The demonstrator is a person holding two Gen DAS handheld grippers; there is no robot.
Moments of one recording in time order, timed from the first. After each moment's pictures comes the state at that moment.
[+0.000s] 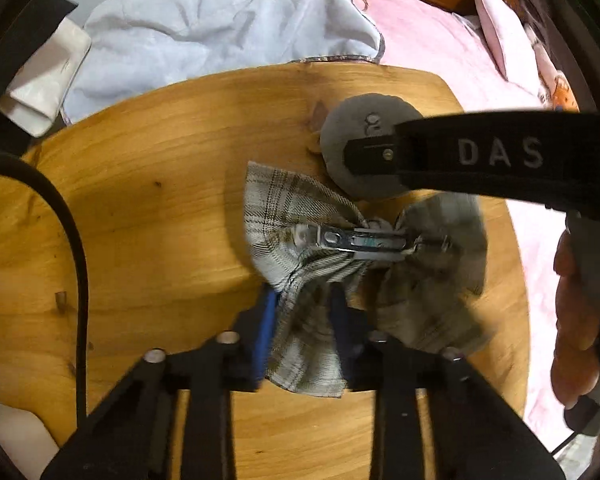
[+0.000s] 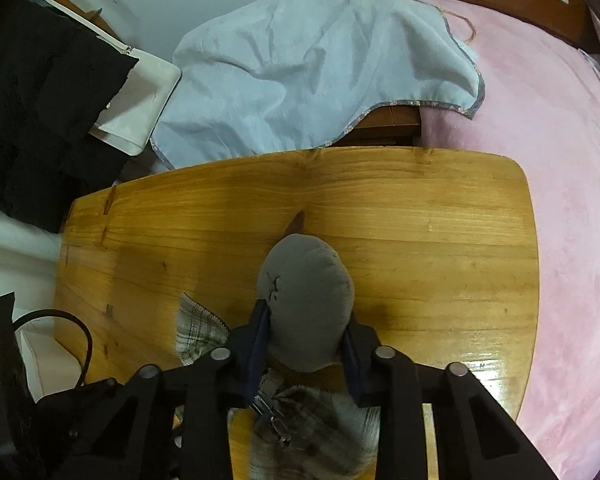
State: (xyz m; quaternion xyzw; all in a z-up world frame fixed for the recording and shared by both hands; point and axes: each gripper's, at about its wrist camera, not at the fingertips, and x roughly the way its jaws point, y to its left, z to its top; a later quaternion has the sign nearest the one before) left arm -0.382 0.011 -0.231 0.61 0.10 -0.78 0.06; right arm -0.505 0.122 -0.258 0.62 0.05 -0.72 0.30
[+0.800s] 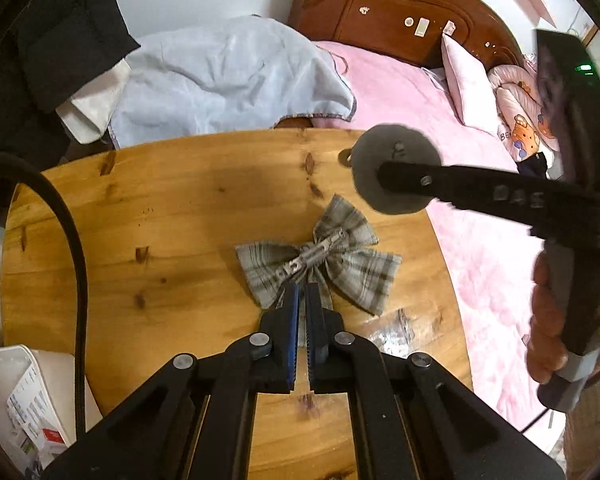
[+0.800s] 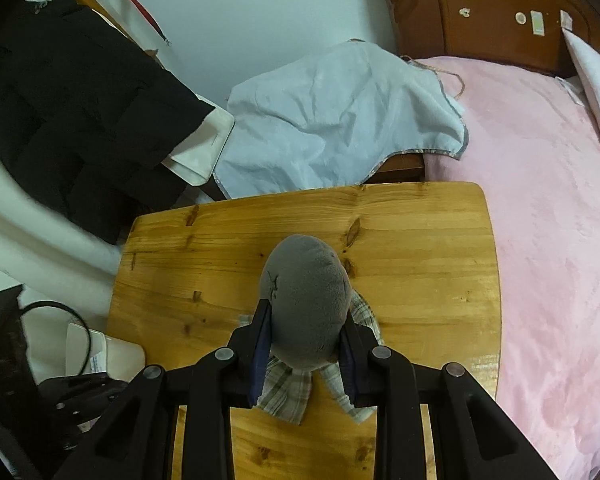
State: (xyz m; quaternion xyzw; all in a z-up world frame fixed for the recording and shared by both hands) left arm -0.296 -0.001 -0.125 0.54 0.13 -0.83 0.04; right arm -0.419 0.150 -0.145 0.55 0.00 -0.77 0.32
